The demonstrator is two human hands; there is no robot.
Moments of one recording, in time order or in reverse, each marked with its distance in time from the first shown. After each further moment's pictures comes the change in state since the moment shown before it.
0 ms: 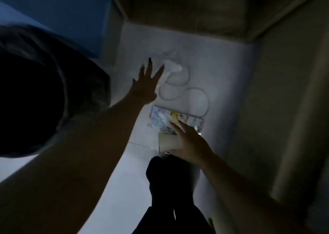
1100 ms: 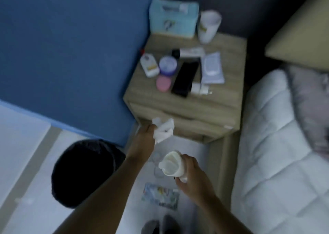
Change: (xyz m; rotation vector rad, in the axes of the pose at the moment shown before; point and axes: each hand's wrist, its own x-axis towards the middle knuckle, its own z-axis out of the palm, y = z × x) left_hand -0.173 0.100 -0.313 -0.378 0.528 0.015; right_hand -0.154 -0.173 -0.283 0.071 0.487 -0.036
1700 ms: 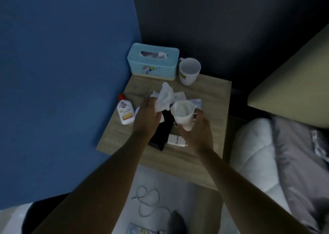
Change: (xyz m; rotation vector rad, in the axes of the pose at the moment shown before) left_hand 0.237 0.138 -0.053 -0.078 0.236 0.080; right_hand 0.255 -0.013 -0.208 0.148 0.423 0.022
